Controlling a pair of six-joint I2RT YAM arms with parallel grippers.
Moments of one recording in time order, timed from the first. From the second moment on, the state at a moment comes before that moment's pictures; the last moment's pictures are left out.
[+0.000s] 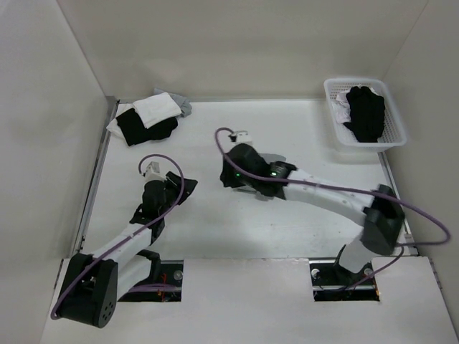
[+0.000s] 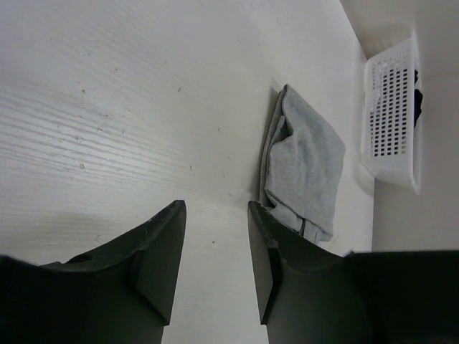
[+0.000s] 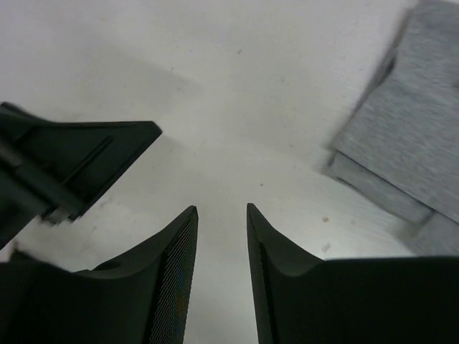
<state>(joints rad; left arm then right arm) -0.24 0.99 0.20 0.42 0.08 -0.97 0.99 1.71 1.38 -0.40 0.27 0.65</state>
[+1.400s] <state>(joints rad) -0.48 2.02 1.07 0.45 0.10 -0.80 0.75 1.69 0.85 0.20 0.05 0.65</state>
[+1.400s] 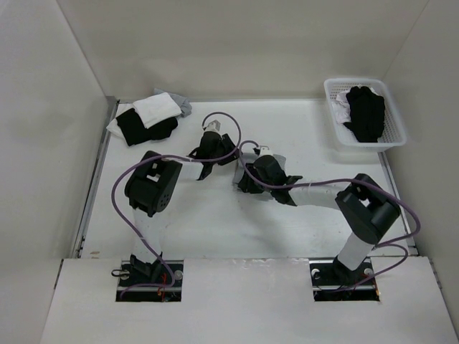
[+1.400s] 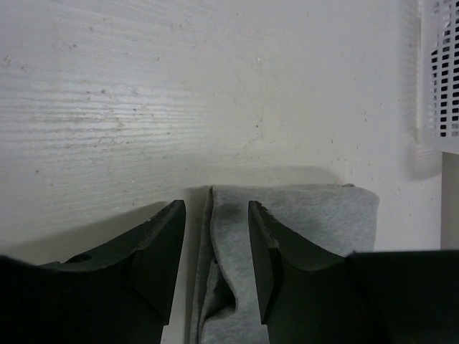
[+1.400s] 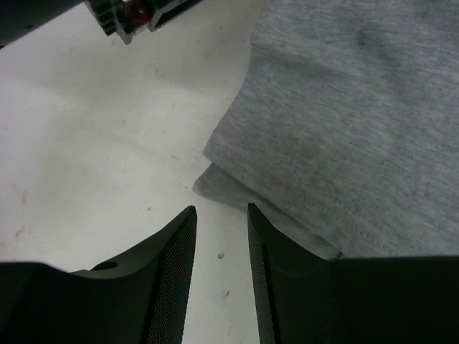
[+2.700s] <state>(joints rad) -0.46 2.13 1.19 0.44 0.16 -0.85 0.75 1.82 0.87 0.30 0.06 0.75</state>
